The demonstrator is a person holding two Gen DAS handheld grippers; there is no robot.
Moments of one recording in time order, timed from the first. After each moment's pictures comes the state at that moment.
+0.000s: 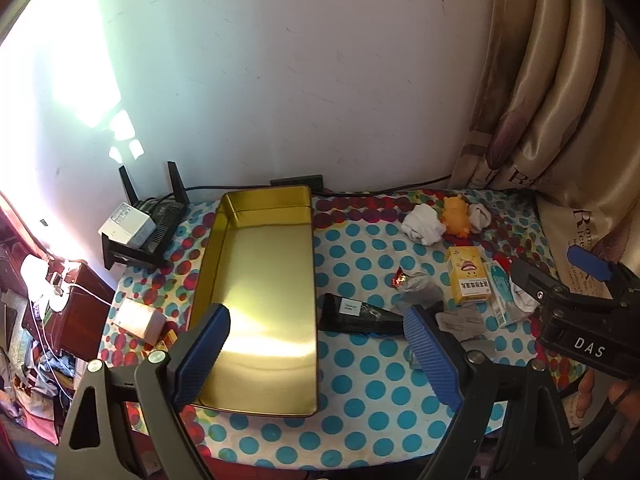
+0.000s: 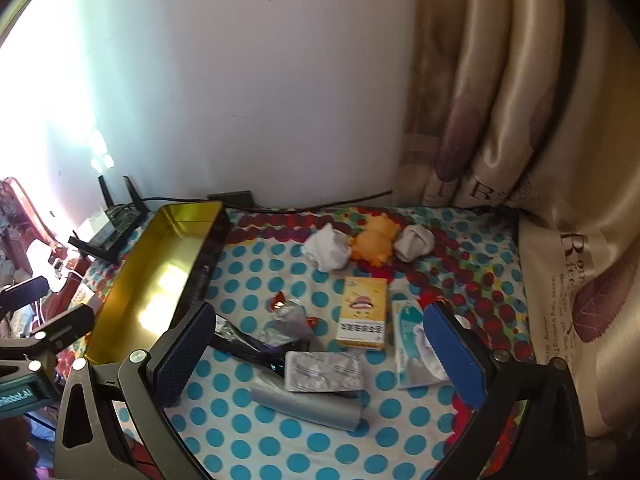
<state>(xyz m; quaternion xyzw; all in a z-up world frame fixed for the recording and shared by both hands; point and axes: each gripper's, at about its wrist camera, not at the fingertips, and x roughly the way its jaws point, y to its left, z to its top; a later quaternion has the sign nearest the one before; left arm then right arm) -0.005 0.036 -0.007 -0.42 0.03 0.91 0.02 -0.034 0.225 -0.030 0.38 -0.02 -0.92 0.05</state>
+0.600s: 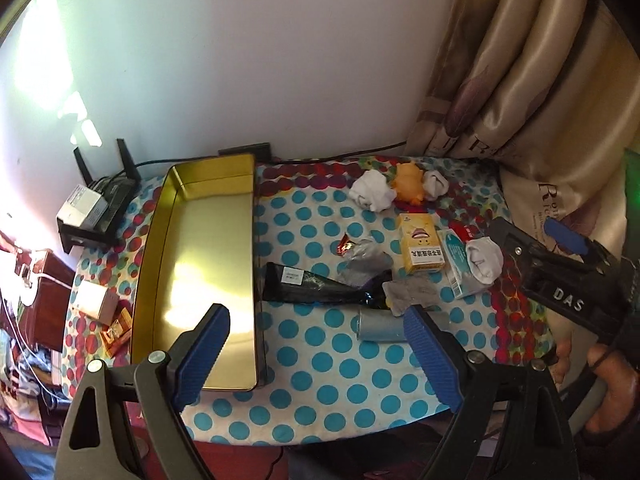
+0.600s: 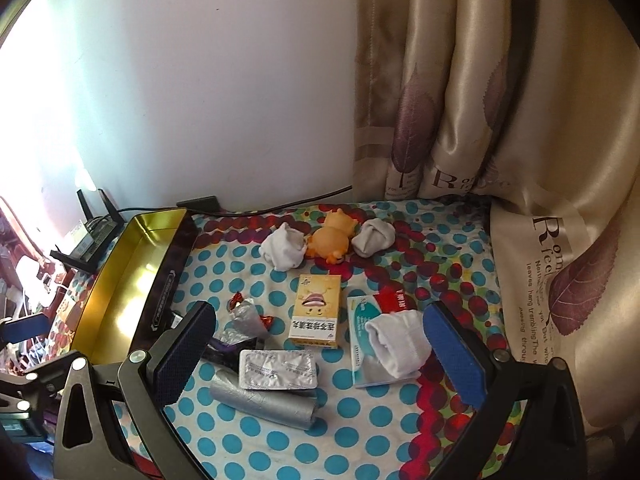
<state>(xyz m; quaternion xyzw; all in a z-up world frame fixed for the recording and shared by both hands) -0.004 0.070 -0.017 -0.47 0.02 0.88 0.08 -0.037 0.271 -0.035 0.38 -0.04 -0.92 0.02</state>
